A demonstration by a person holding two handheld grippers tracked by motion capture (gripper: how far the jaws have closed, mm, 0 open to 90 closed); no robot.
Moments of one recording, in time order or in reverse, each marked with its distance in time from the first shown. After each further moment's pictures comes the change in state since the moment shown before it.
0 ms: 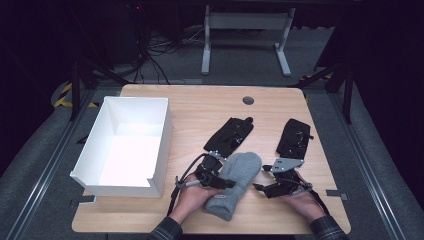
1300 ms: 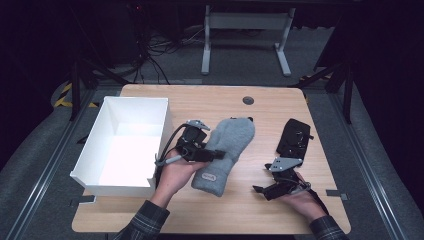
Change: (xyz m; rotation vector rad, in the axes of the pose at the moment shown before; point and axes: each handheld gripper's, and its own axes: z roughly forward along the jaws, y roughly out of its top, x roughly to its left) left arm -0.019 0.051 -0.121 -0.167 0.072 0.015; right arm 0.000 0.001 0.003 0.029 -0.006 0.012
